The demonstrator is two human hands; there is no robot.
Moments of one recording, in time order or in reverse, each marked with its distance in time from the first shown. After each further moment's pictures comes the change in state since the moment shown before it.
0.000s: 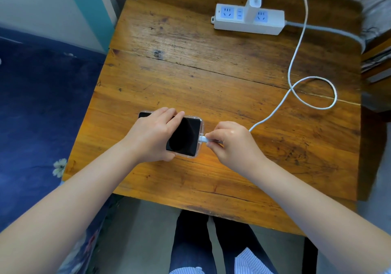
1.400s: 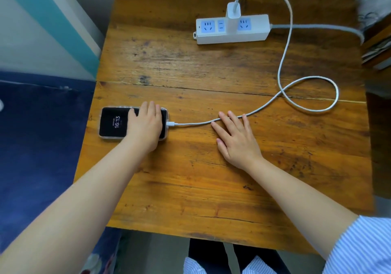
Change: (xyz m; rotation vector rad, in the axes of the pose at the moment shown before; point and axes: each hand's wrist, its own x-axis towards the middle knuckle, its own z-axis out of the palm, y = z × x) left_hand 0.088 -0.027 -0.002 0.369 -0.300 -0.380; right_hand 0.022 0.099 0.036 -0.297 -0.062 0.124
